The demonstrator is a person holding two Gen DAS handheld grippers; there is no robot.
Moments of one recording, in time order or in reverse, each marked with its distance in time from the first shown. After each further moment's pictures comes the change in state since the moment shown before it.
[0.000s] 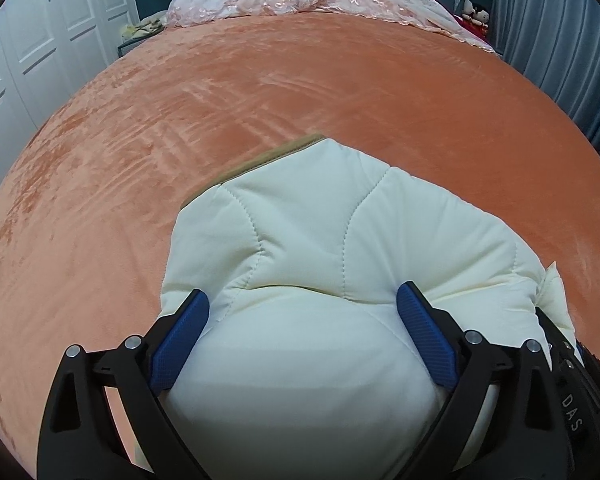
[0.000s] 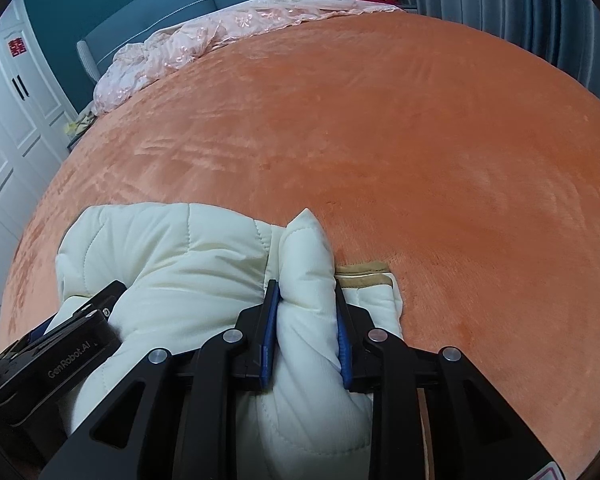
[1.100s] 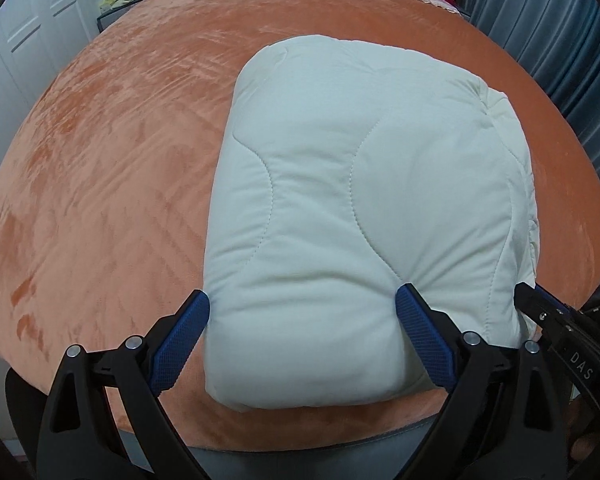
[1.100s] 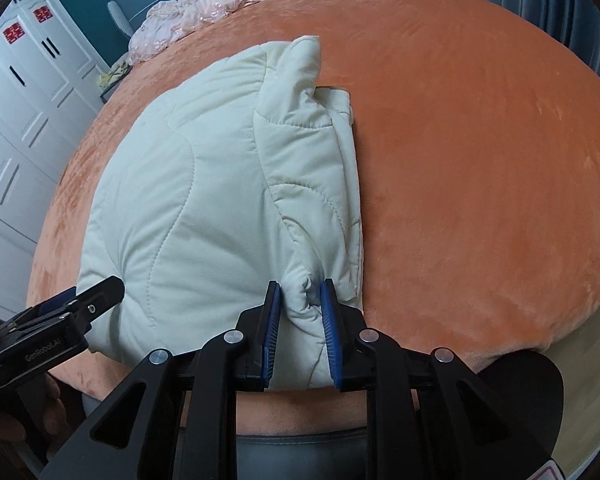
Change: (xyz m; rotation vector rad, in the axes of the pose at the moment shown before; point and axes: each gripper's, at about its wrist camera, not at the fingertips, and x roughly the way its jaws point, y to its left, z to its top) left arm -0.126 0.037 -0.107 0.052 0.172 -0.109; right arm -0.131 -0.026 -0.100 -0.079 0.194 0.085
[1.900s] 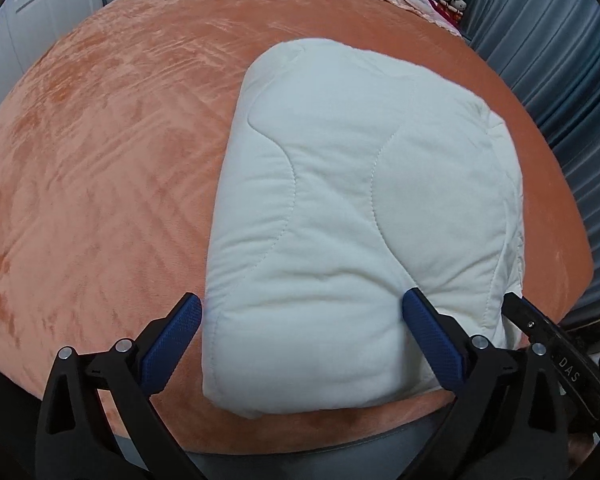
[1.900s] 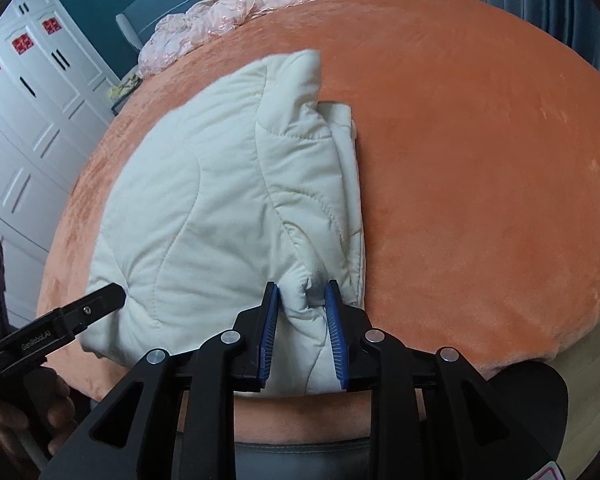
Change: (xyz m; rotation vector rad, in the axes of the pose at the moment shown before) left arm -0.002 0.030 0.005 -0.122 -0.013 -0.133; right arm -0.017 -0.025 0.010 0.048 -0.057 0.080
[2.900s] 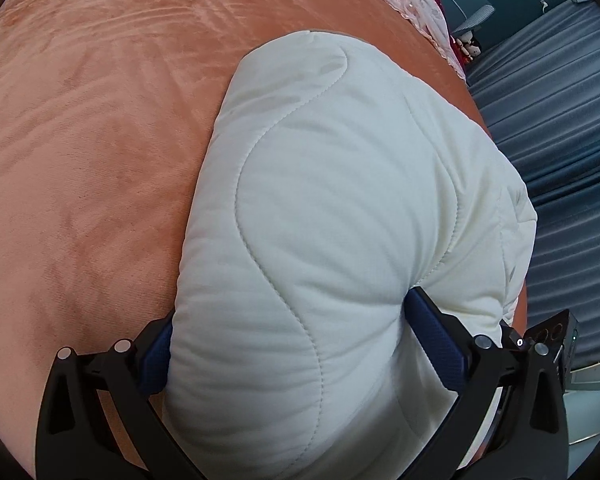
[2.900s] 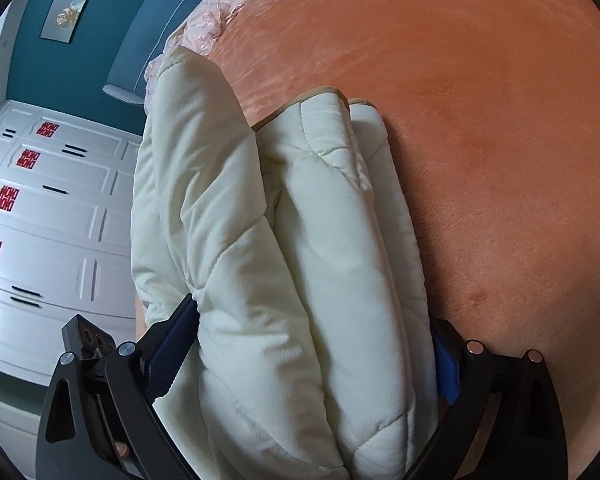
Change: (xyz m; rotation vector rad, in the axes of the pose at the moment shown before) left arm 0.088 0.043 0.055 -0.226 0.063 -0.252; right arm 0.102 -0.026 0.047 0.336 0.112 0.324
